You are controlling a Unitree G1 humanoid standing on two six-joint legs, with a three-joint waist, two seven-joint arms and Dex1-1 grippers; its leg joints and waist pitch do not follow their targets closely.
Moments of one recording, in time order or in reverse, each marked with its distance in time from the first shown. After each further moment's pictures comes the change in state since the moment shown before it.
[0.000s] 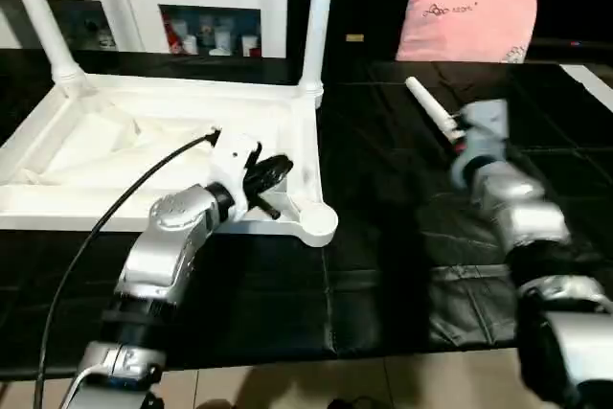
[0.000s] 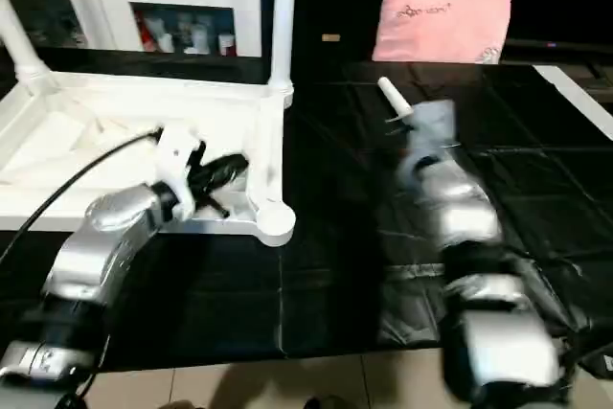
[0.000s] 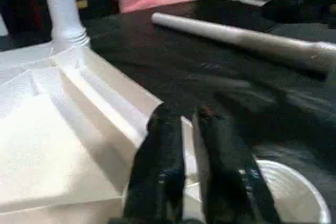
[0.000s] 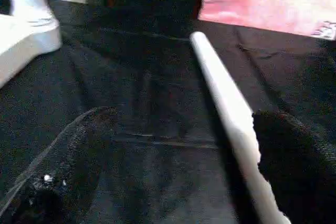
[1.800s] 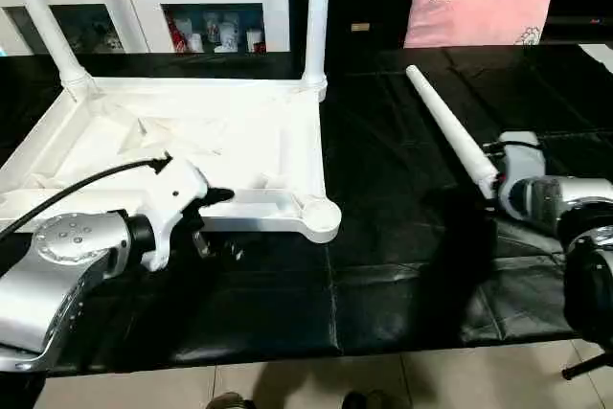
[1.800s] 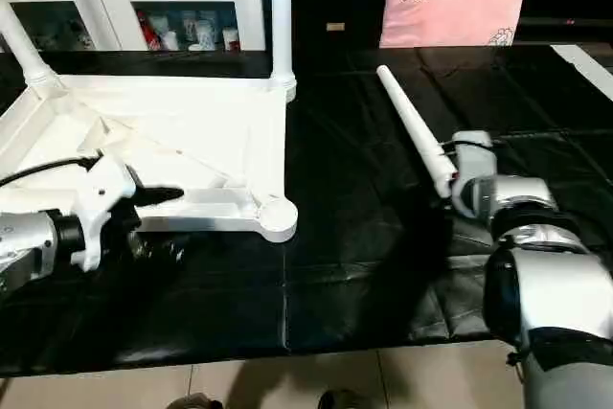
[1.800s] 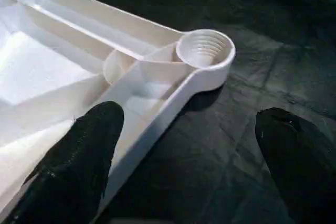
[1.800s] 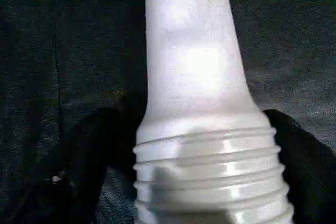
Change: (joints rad) left arm 0.250 0.442 0.000 -0.529 -0.138 0.369 -0.241; right arm -0.213 -0.127 0.021 0.470 -0.113 0.314 0.121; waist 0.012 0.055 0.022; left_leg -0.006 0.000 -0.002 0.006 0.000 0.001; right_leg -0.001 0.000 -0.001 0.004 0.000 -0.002
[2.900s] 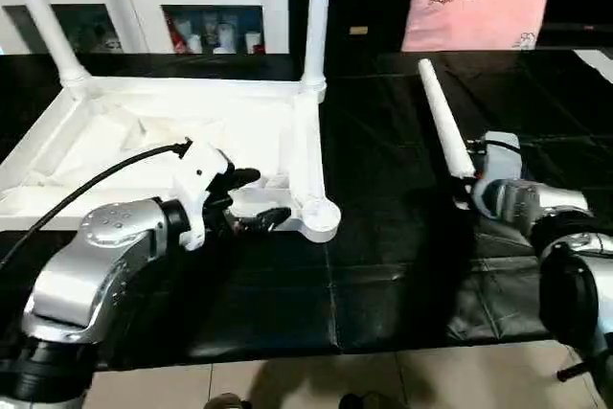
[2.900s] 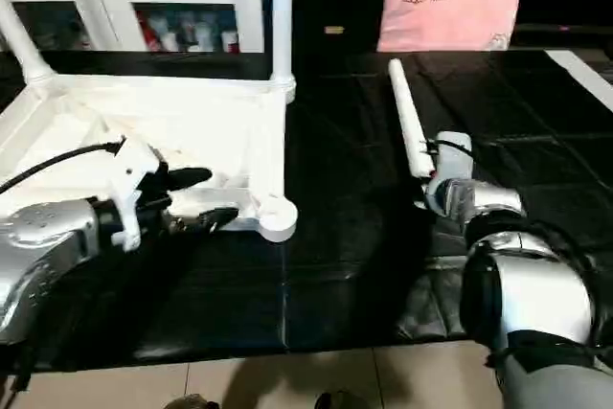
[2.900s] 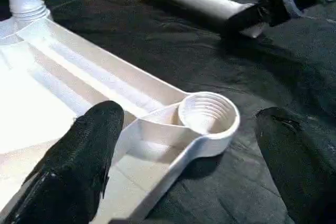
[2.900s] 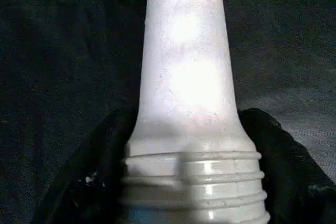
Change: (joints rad) left arm -0.123 -0.191 -0.021 0.171 -0.030 -0.076 0.121; right arm 0.027 0.091 -0.119 -0.009 0.082 -0.111 -0.109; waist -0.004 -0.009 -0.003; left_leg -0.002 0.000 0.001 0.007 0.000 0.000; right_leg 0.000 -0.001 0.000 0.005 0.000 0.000
